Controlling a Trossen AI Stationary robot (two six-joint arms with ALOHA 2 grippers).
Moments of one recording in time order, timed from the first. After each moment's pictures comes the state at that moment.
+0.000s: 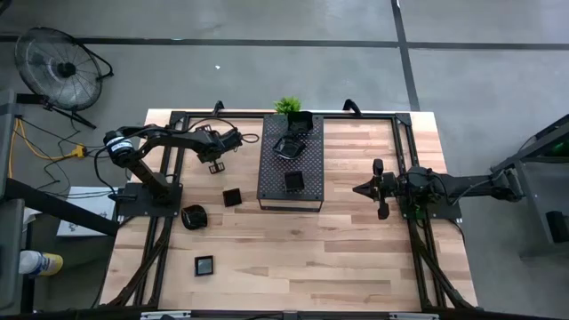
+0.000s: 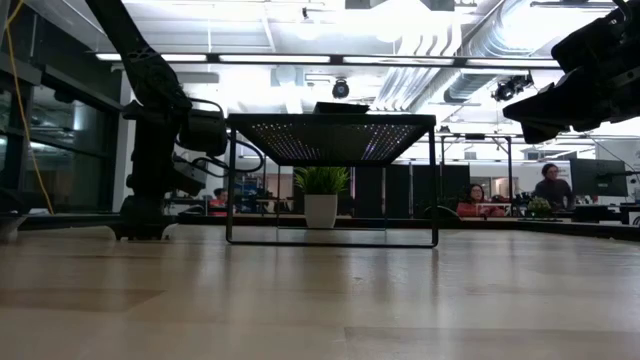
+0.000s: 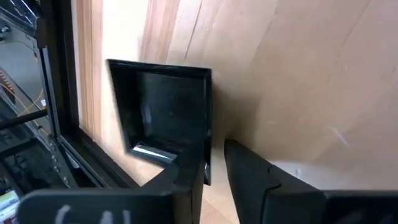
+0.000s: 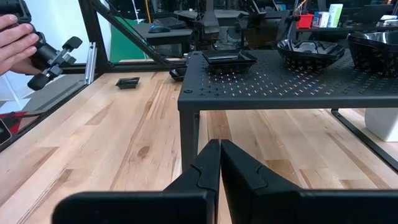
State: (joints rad) left arm 0.61 1.60 0.69 -0.53 -0.61 0.23; right arm 0.01 0.16 0.01 0.03 0.01 0.04
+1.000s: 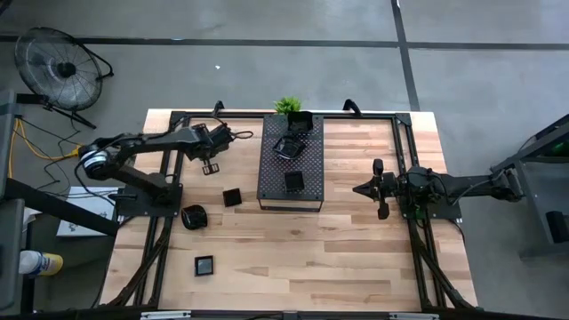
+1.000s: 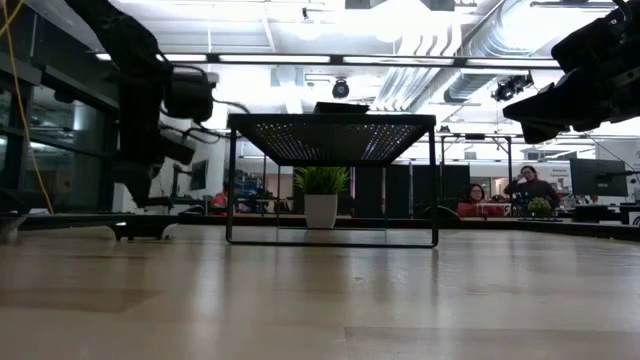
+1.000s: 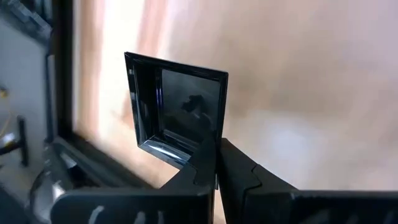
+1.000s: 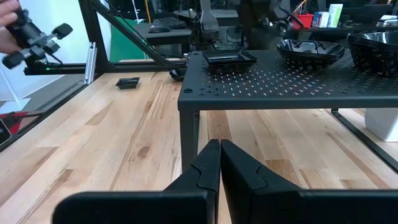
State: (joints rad) left arm 0.59 1.33 0.69 -0.70 -0.46 0.31; right arm 0.01 0.16 0.01 0.03 0.01 0.04
